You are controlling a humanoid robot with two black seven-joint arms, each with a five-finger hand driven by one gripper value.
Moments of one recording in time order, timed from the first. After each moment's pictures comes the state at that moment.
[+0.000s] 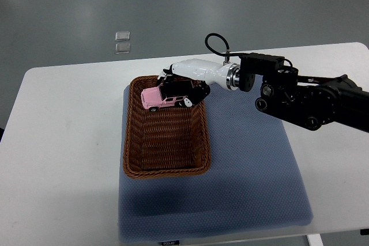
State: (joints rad) left arm -0.05 0.00 -0.08 -0.08 0.12 -0.11 -0.05; right arm 1.09 -0.24 0.20 1.02 -1.39 0.05 0.19
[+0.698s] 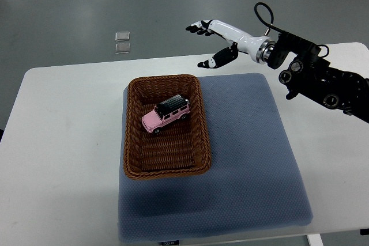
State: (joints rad) left arm -0.05 0.00 -0.07 -0.08 0.12 -0.11 -0.05; right arm 0.98 -0.30 0.49 0.89 -1.10 -0.01 0.18
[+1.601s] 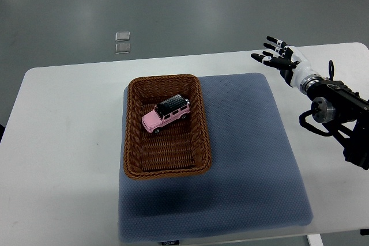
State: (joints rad) left arm -0.05 0.00 -0.07 -0.08 0.12 -0.11 -0.05; right arm 0.70 -0.30 0.75 0.81 -0.40 -0.12 0.14
